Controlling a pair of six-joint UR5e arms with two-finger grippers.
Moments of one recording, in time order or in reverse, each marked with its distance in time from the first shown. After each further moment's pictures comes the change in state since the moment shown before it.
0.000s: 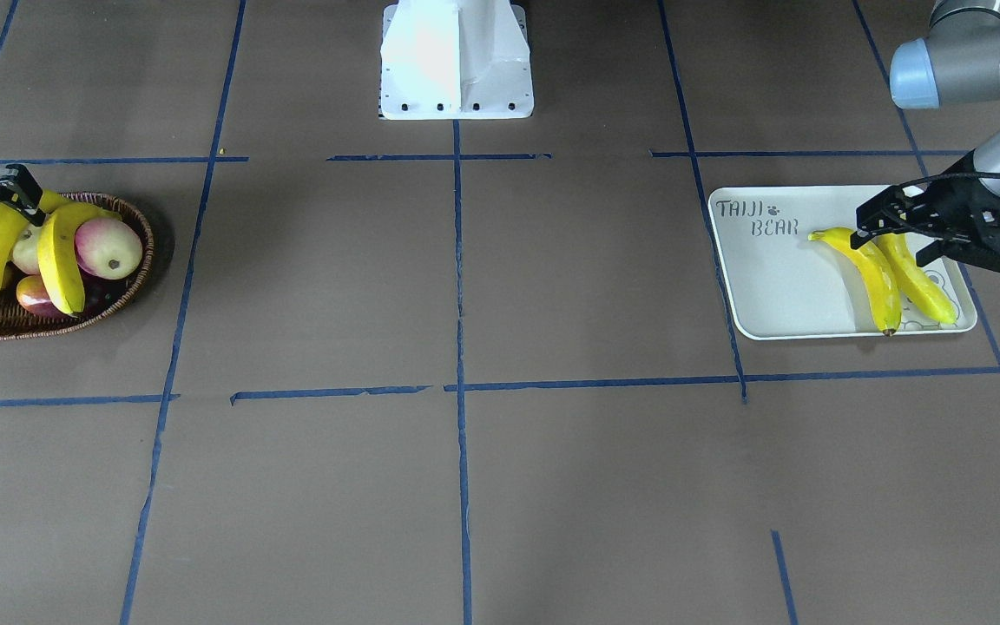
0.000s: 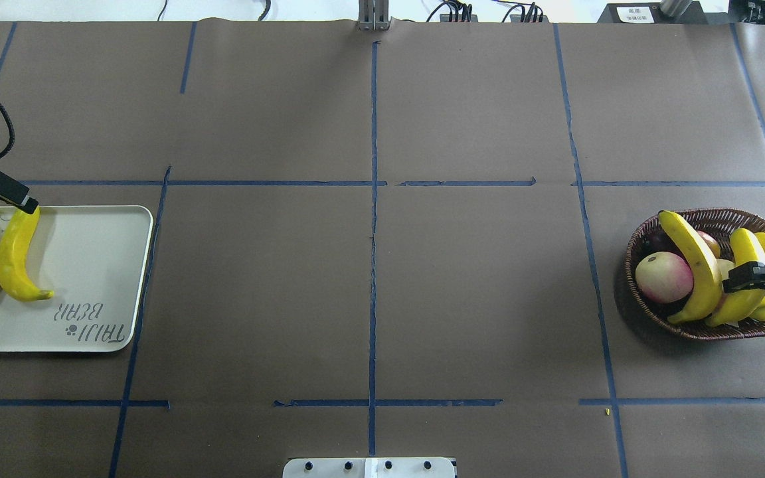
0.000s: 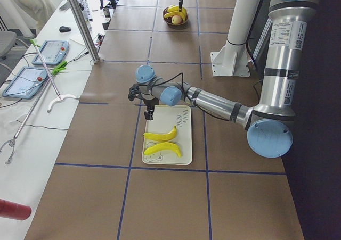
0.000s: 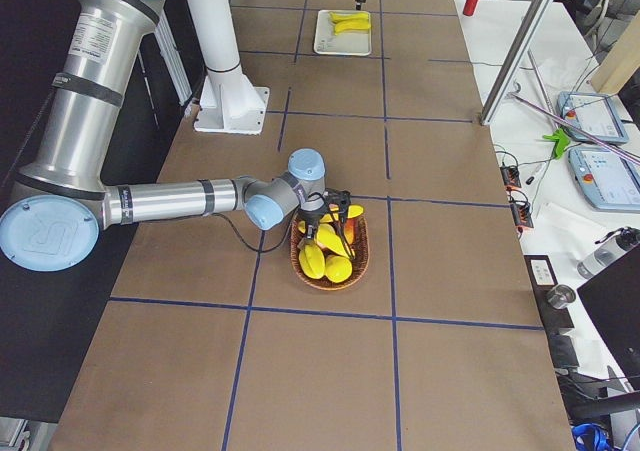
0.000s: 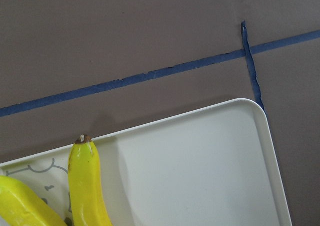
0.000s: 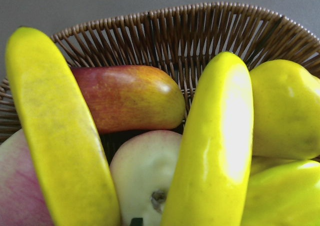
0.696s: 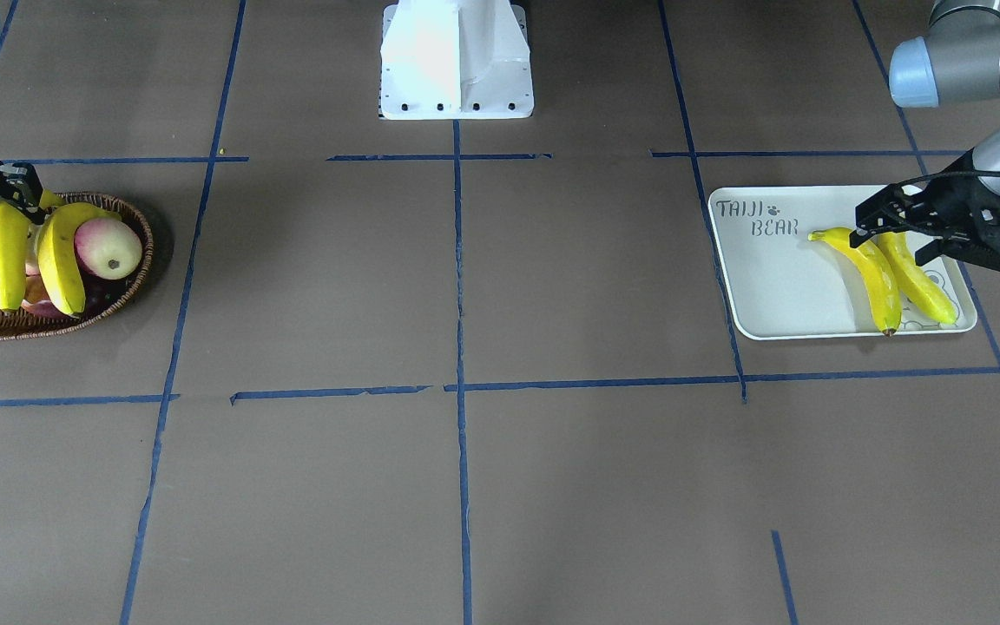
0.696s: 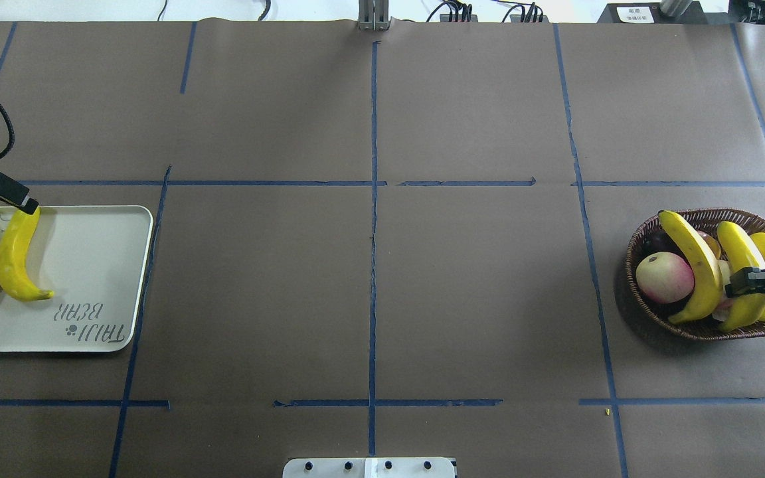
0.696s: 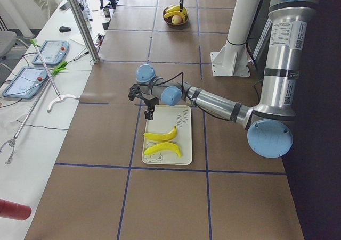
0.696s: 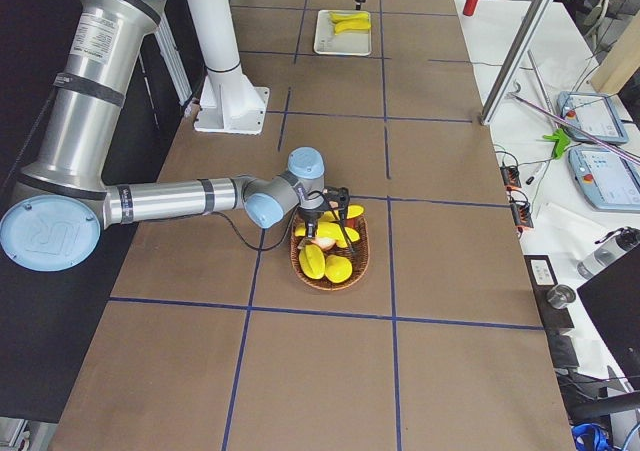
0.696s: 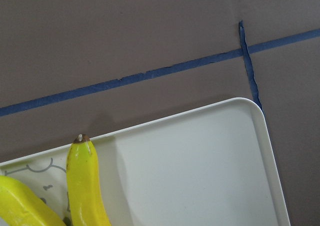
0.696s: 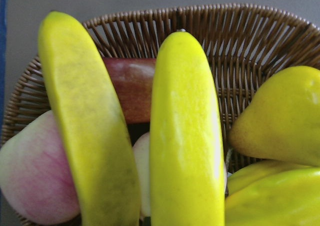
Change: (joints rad) left arm 0.001 0.001 -0.004 0.001 0.000 0.000; right arm 0.009 -0.001 0.028 -0.005 0.025 -0.106
